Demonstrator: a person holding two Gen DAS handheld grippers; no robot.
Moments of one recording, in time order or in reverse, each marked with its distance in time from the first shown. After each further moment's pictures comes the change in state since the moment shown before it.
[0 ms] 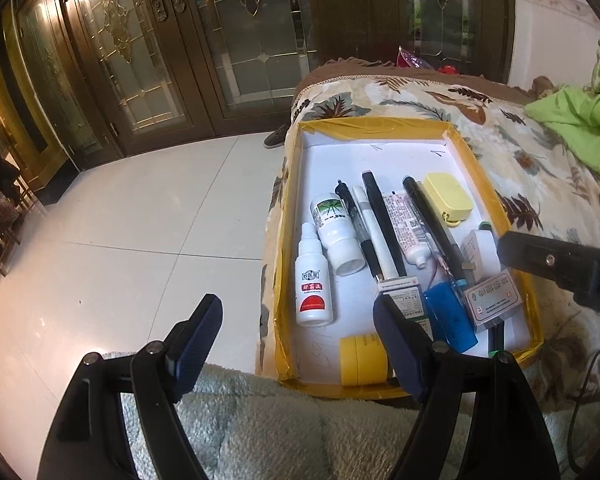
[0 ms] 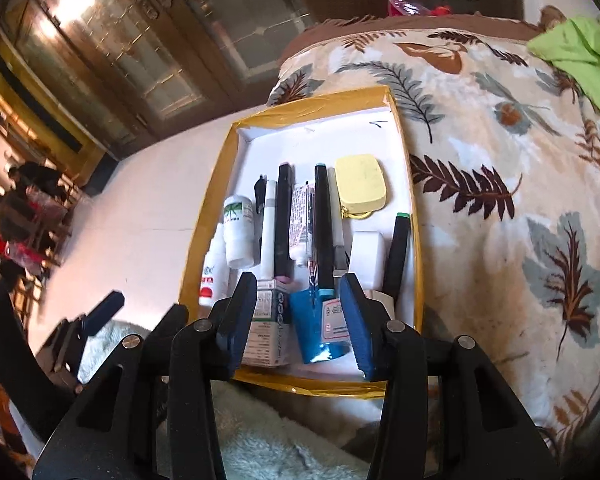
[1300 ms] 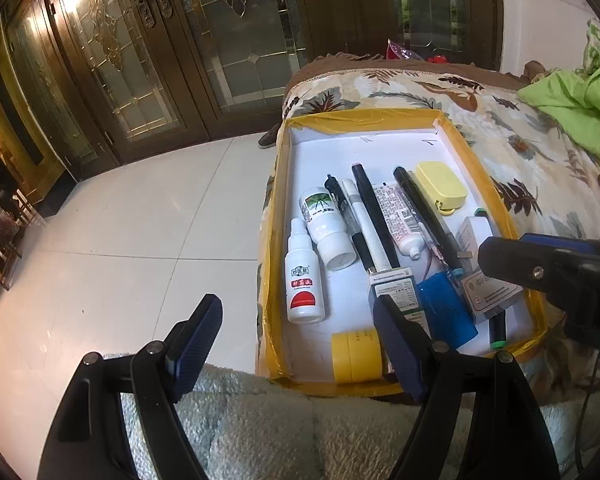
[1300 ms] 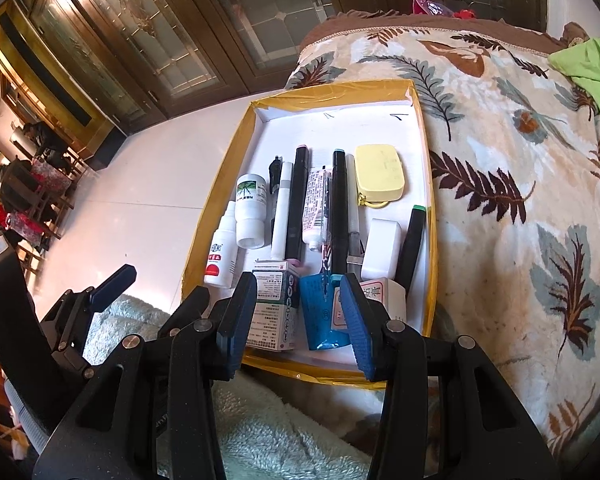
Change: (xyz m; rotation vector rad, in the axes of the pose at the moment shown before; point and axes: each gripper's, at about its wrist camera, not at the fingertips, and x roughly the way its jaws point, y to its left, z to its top) left arm 0.000 -0.011 -0.004 0.046 0.000 0.007; right arm 0.003 0.013 -0.007 -0.071 0.032 0.009
